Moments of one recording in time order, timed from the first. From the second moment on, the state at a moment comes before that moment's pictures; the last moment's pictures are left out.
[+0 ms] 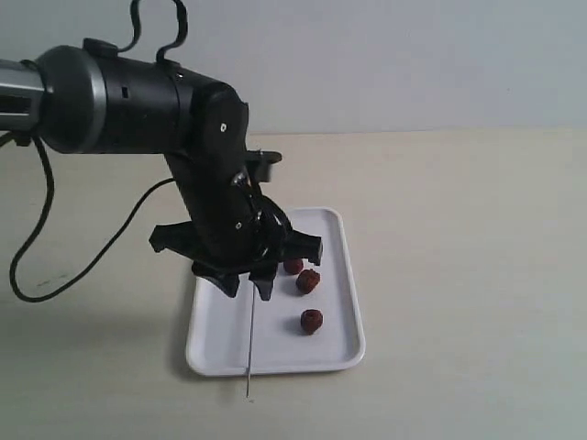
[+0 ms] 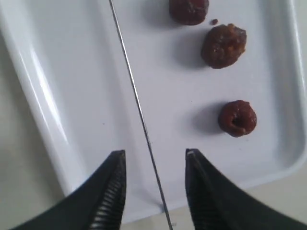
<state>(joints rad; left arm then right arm) -0.73 2.01 -1.42 -0.04 0.92 -0.47 0.19 0.03 0.00 -0.05 0.09 0.32</state>
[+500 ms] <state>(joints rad) -0.73 2.15 -1.43 -0.02 0.87 -0.47 0.19 0.03 0.00 -0.05 0.09 0.32</state>
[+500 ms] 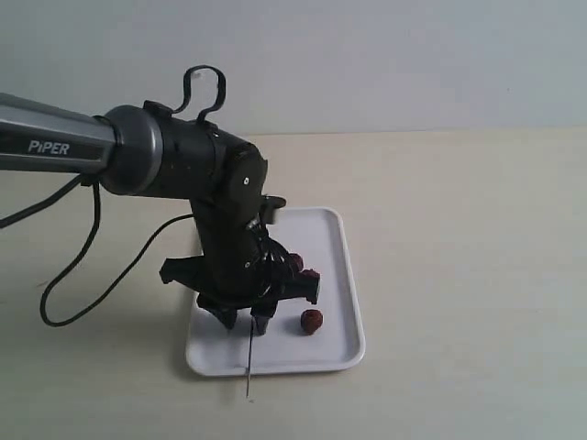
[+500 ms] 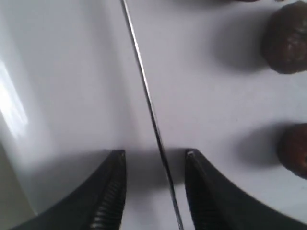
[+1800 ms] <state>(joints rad) -0.72 1.62 -1.18 0.14 1.11 -0.30 0.19 0.03 0.00 -0.05 0.09 0.32</state>
